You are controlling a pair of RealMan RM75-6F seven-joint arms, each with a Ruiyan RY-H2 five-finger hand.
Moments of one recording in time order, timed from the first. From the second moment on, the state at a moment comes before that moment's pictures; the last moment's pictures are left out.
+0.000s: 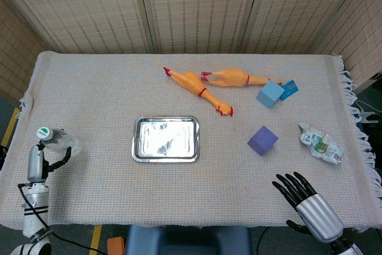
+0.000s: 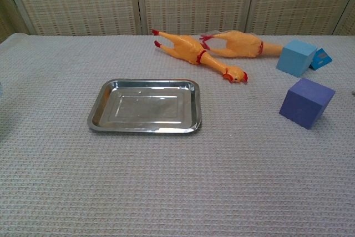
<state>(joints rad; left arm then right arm) -0.26 -1.63 -0.25 -0.99 1.37 1.44 -0.76 0.07 -1.13 -0.19 -1.57 -1.95 1.53 -0.06</state>
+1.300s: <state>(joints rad) -0.27 -1.50 -0.17 -1.51 1.57 1.52 -0.66 0.08 -1.13 -0.20 -1.59 -1.96 1.50 -0.09</state>
